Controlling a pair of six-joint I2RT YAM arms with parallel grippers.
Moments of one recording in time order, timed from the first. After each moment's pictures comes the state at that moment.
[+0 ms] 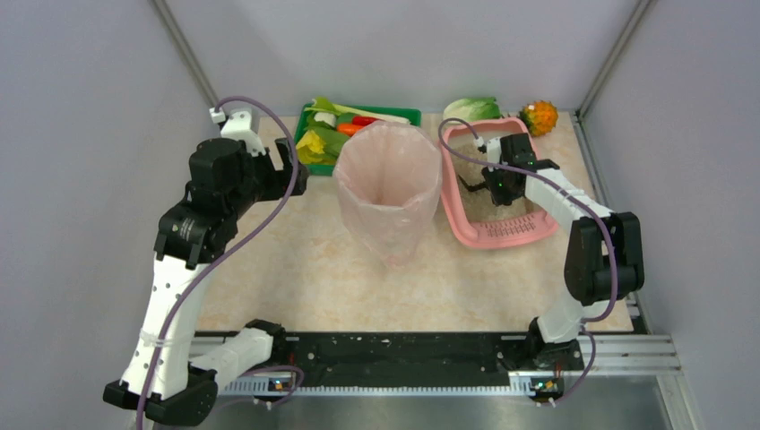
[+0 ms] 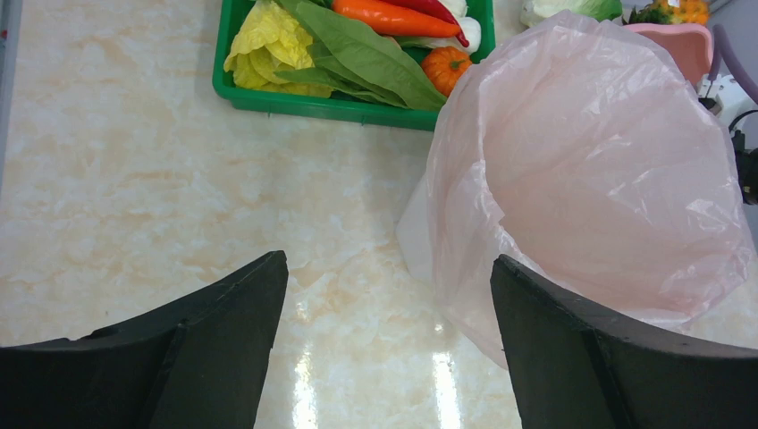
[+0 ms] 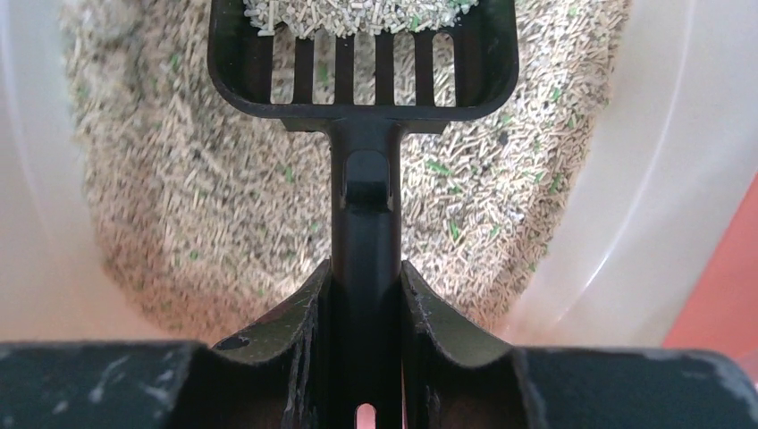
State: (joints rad) left arm -0.29 1.00 1.48 -0.88 -0.05 -0.32; right arm 0.17 1.66 1.17 -0.49 0.03 -0.22
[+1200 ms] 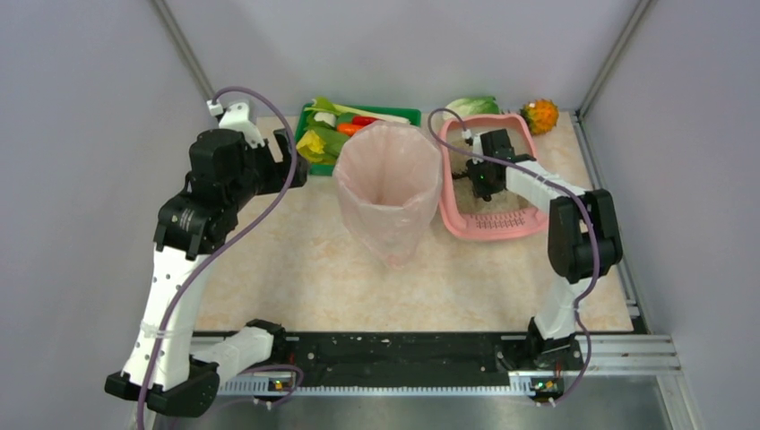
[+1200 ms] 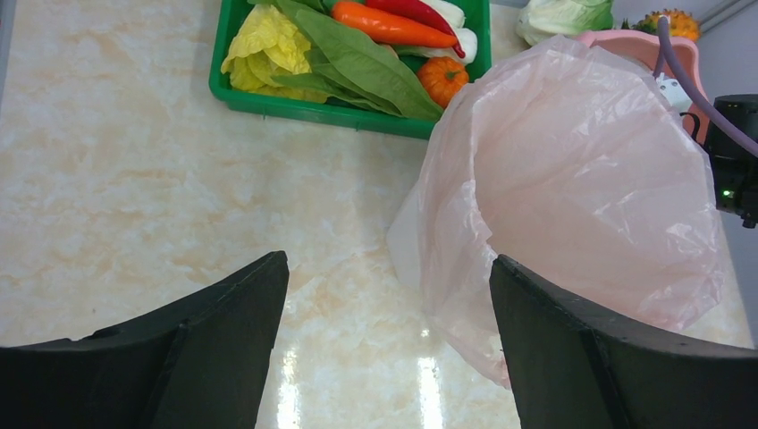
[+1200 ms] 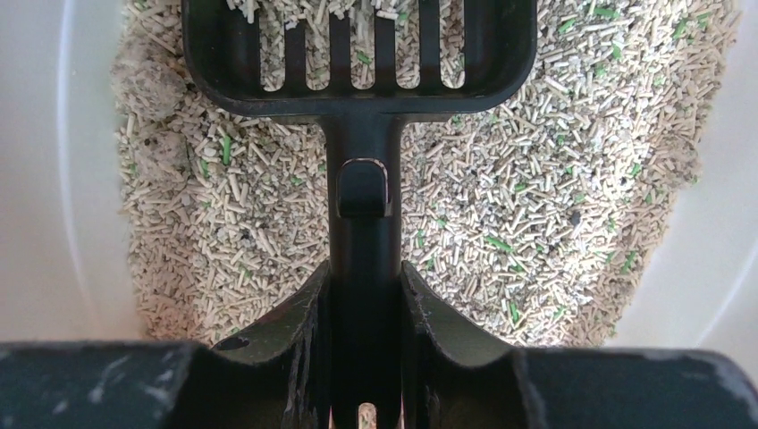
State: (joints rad) left arm -0.29 1.05 1.54 -0.90 -0.06 -0.37; right arm 0.24 1.82 1.28 -0.44 0.03 -0.11
